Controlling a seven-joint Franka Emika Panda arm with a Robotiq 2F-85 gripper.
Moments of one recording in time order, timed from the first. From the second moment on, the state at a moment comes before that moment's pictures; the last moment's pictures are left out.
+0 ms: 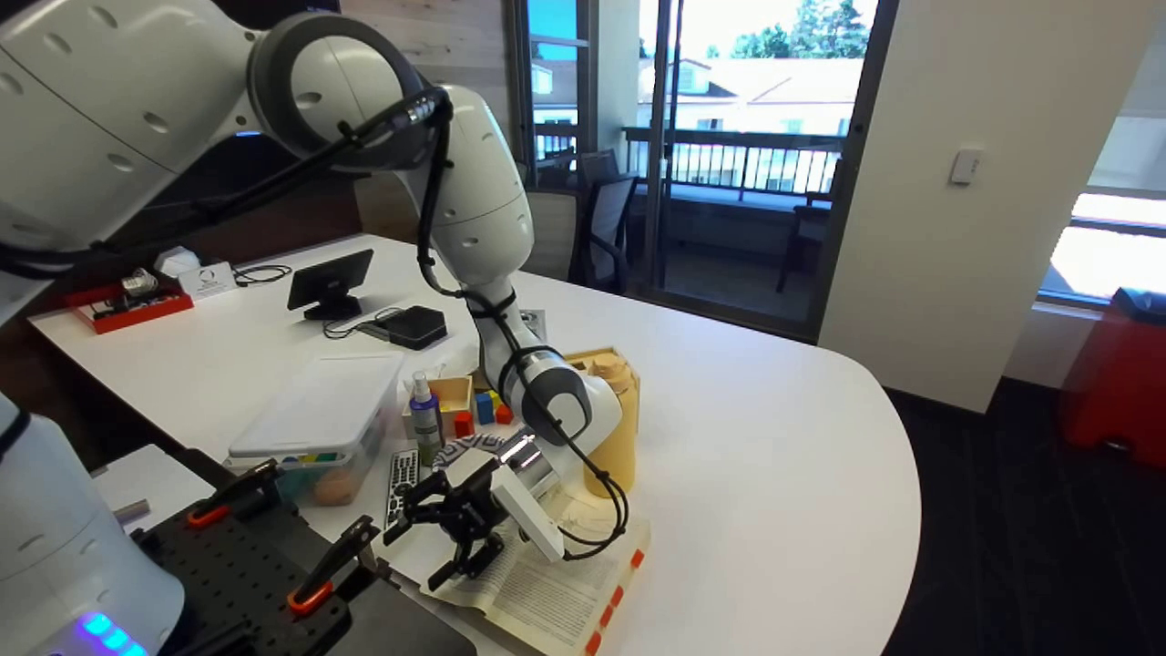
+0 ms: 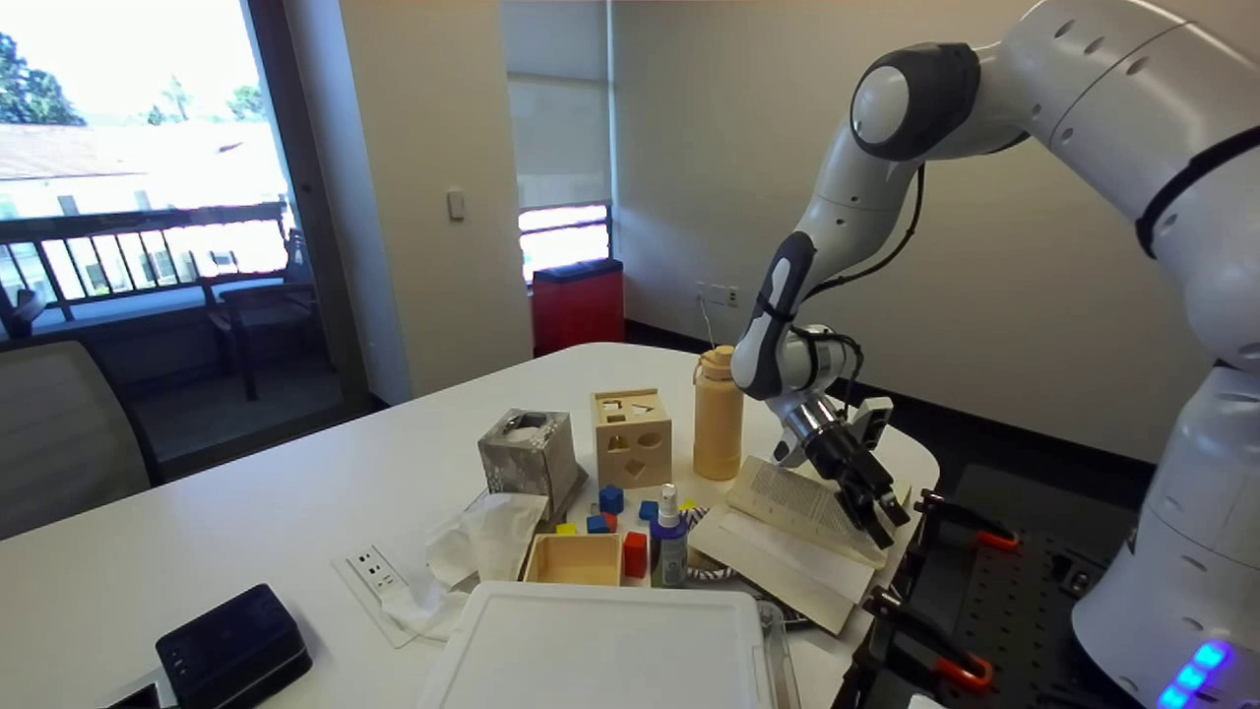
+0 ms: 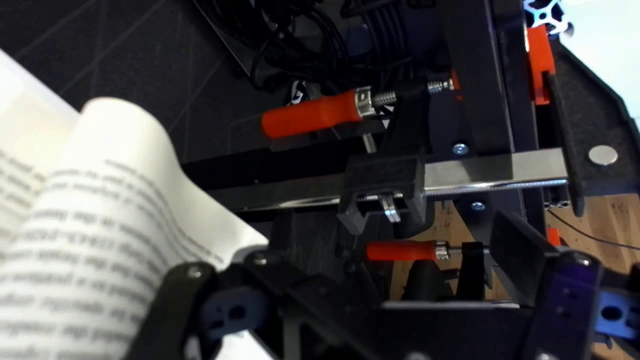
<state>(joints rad) -0.45 0.93 -0.05 -1.95 0.03 1.76 -1.31</state>
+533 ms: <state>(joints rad) -0.50 0.77 -0.11 -2.01 0.12 1.86 -1.31</state>
